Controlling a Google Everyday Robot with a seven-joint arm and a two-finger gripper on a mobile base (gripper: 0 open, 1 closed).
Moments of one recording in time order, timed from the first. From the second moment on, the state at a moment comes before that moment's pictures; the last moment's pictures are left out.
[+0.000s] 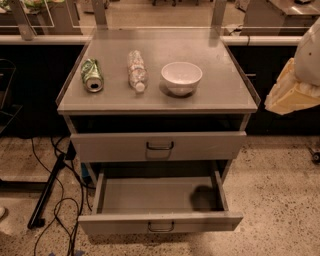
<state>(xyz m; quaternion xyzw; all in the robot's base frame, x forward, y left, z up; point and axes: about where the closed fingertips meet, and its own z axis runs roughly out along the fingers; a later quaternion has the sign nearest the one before) 0.438 -0.216 0.978 -0.60 0.78 -0.04 0.16</state>
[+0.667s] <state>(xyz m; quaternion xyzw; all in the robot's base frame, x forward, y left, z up) 0.430 -0.218 0.955 -0.60 0.79 -0.03 0.15</state>
